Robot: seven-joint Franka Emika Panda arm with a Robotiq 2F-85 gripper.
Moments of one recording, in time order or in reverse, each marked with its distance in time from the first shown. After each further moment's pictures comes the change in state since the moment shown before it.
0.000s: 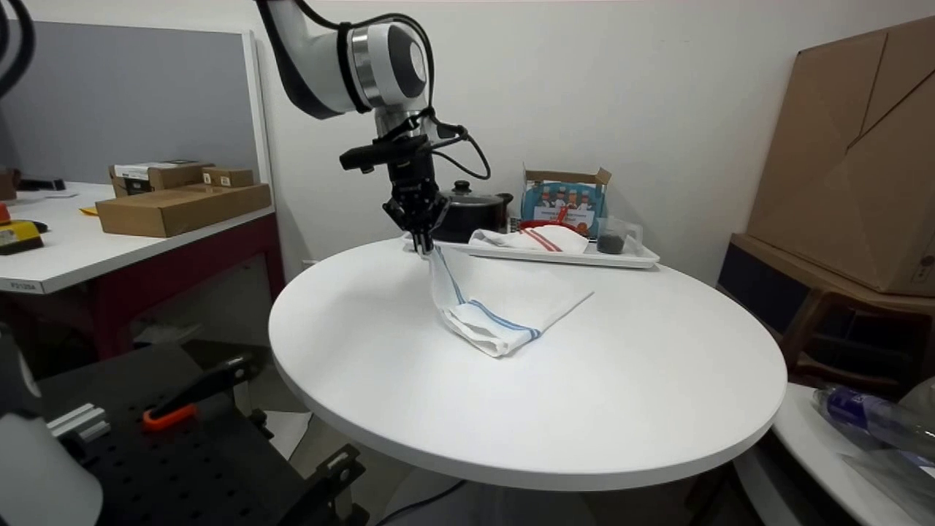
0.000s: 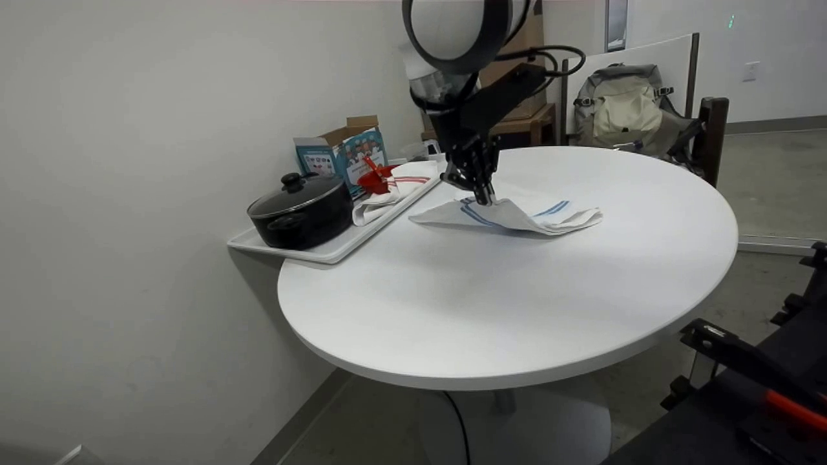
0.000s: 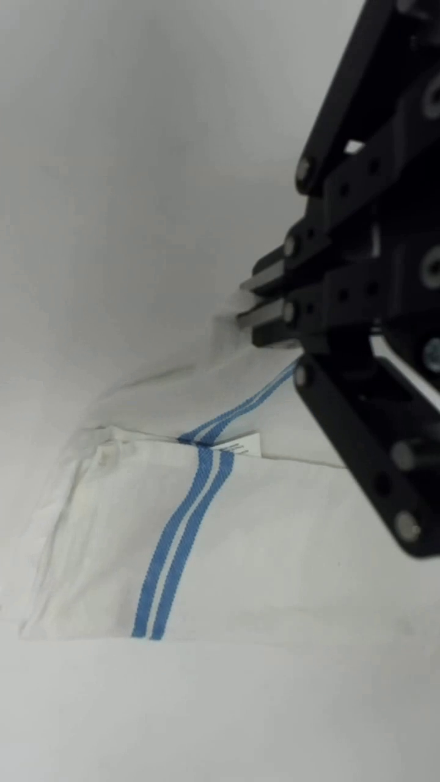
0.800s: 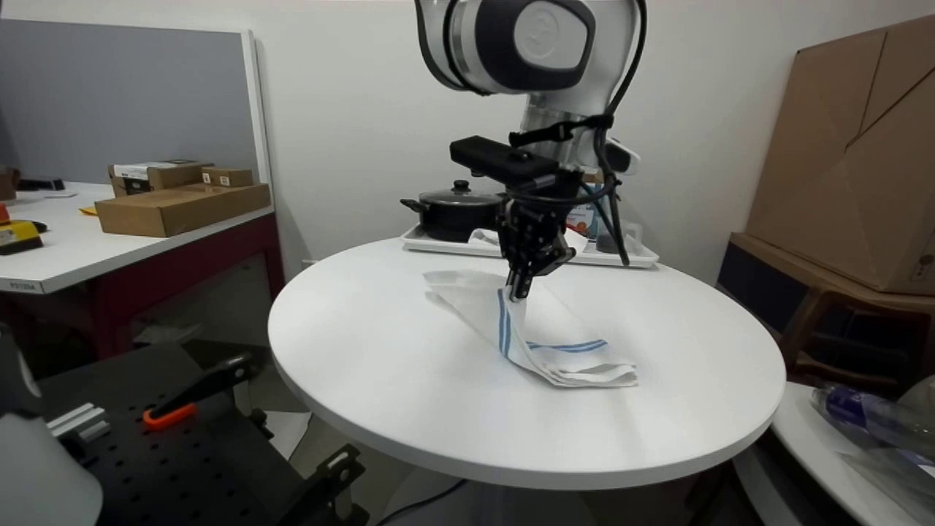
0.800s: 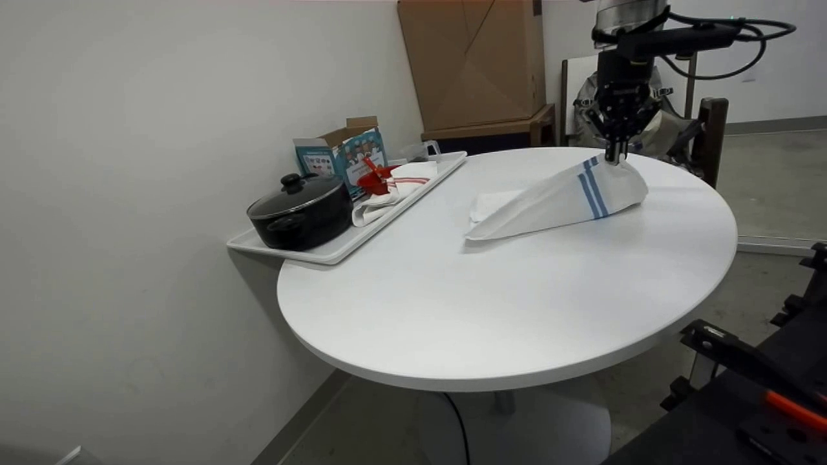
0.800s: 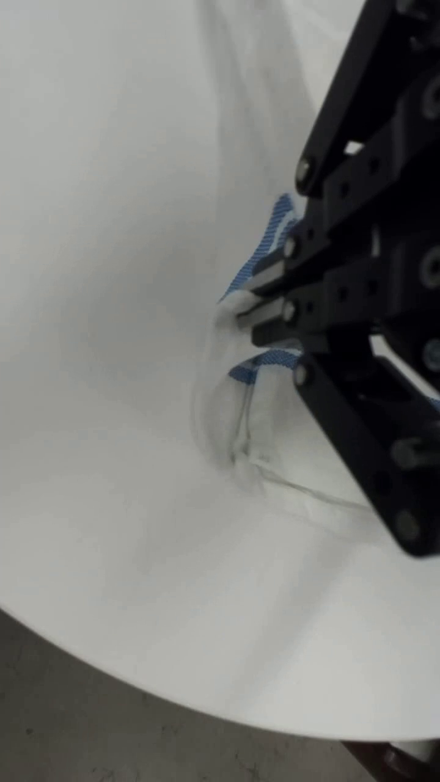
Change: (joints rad) arm -0.425 -0.121 -0.117 -0.144 0.593 -0.015 -0.422
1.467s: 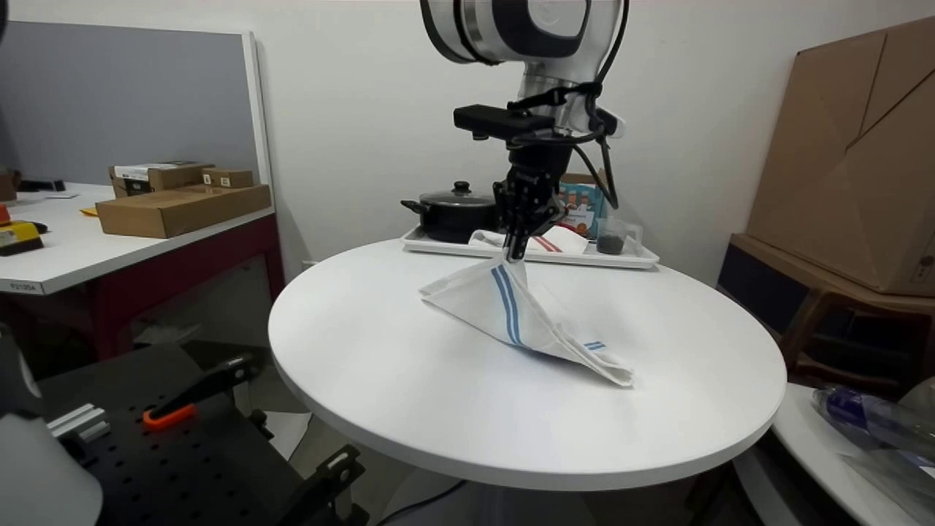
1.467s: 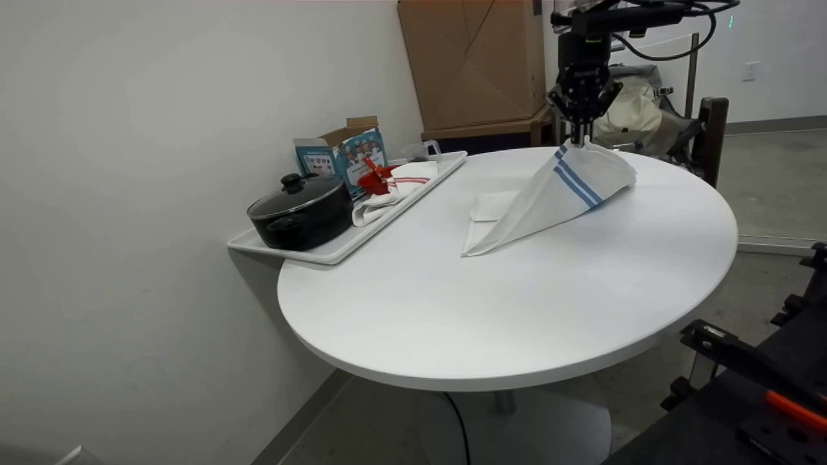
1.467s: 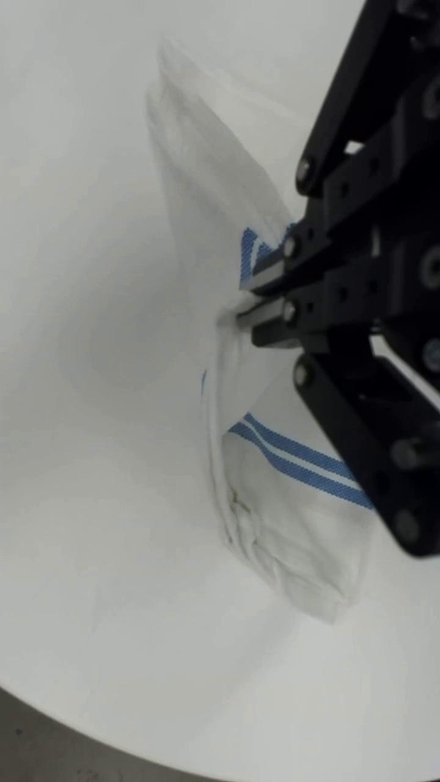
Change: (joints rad) arm 0.083 0.012 -0.001 0.139 -0.041 -0.146 0.096
